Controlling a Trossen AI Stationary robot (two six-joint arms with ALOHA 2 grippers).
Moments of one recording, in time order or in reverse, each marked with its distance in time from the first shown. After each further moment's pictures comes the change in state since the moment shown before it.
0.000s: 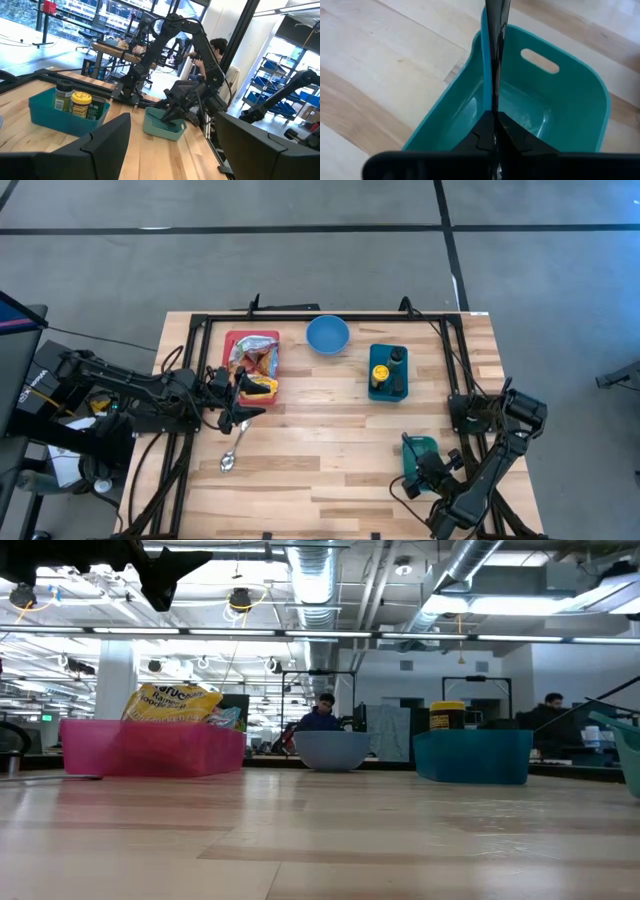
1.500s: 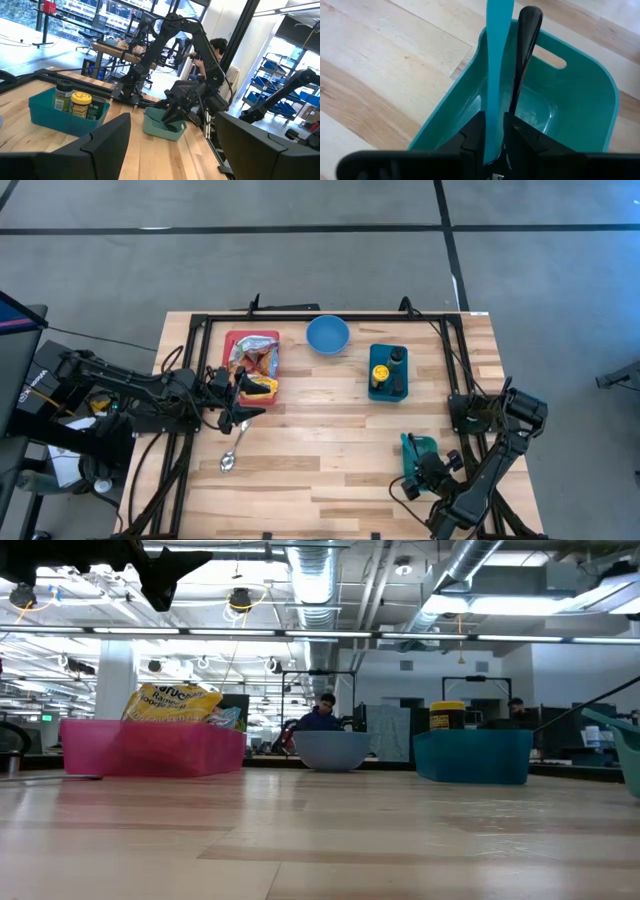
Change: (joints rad) left arm 0.000 0.000 0.000 0.000 0.000 0.000; right arm -0.001 -0.007 0.001 0.025 -0.002 -0.011
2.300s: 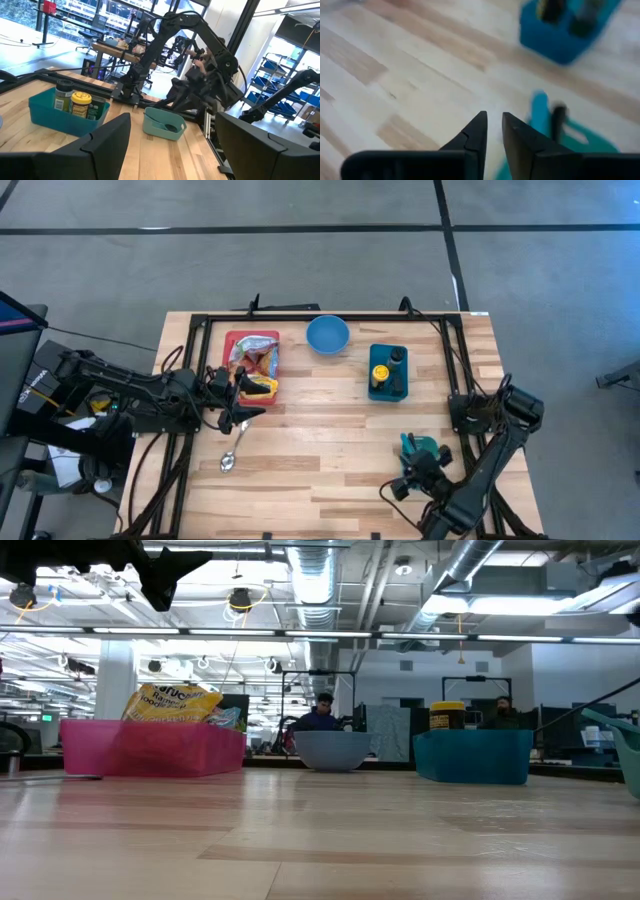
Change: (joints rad) left arm 0.000 0.000 0.000 0.000 0.000 0.000; right arm -0.081 -0.009 0.231 -0.222 0.256 -0.039
